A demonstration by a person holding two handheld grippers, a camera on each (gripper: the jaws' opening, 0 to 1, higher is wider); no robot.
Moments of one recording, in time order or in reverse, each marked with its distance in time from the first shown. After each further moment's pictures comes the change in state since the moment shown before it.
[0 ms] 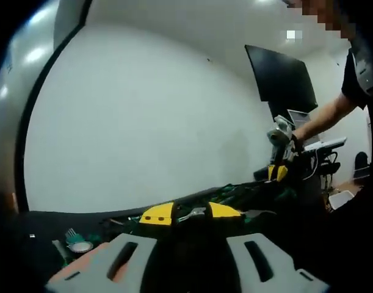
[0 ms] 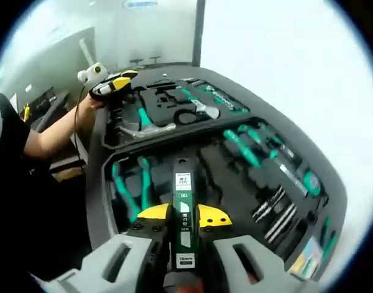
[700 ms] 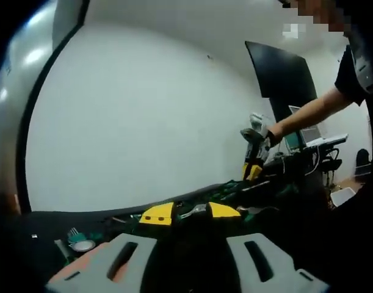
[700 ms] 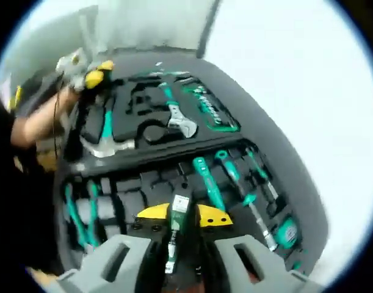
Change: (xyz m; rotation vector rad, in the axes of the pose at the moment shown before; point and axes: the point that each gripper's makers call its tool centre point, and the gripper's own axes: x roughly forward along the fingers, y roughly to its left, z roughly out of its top) left arm 0.001 0.003 -0.006 0.015 0.021 0.010; right arm 0.046 -0.039 0.026 0.017 0.081 -0.052
